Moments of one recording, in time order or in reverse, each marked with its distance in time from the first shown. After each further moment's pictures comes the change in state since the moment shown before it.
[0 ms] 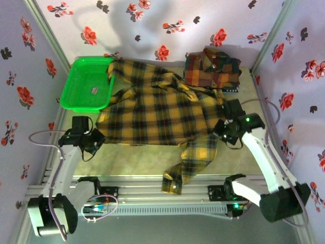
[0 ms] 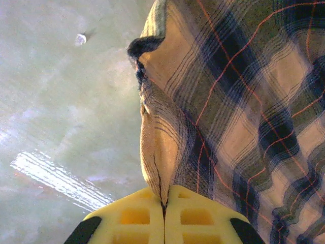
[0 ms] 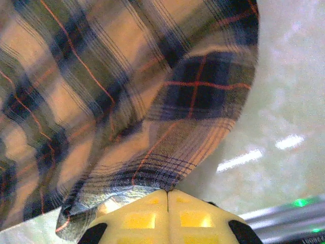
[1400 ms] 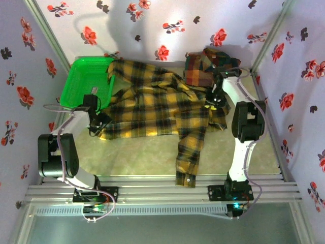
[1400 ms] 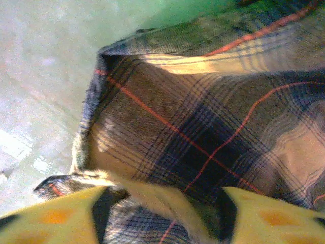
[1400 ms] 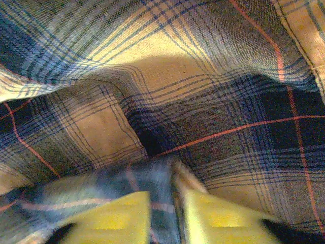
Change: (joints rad) left arm -0.042 0.554 0.279 0.154 -0.109 0.076; right arm -0.145 0.931 0.635 0.089 -0.053 -0.338
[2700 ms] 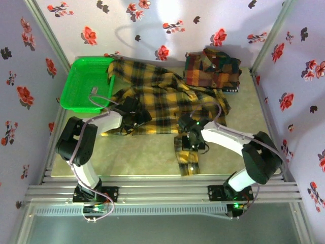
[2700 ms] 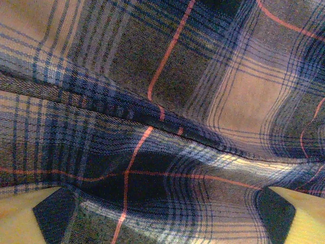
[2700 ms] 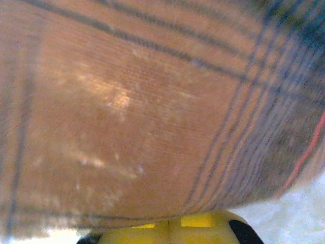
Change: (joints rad) left arm -0.453 0.231 0.050 0.340 0.038 -0.077; right arm 0.621 -0.583 -0.790 0.223 0.136 0.334
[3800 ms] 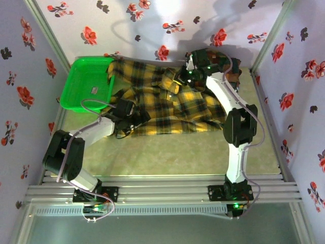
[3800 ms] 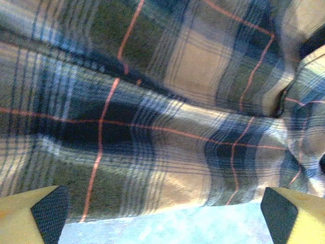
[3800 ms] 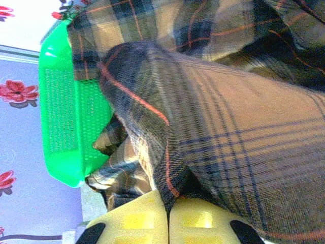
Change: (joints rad) left arm 0.000 -0.209 -0.120 0.015 0.083 -0.056; right arm -0.385 0.558 1.001 0.171 -0.483 -0.016
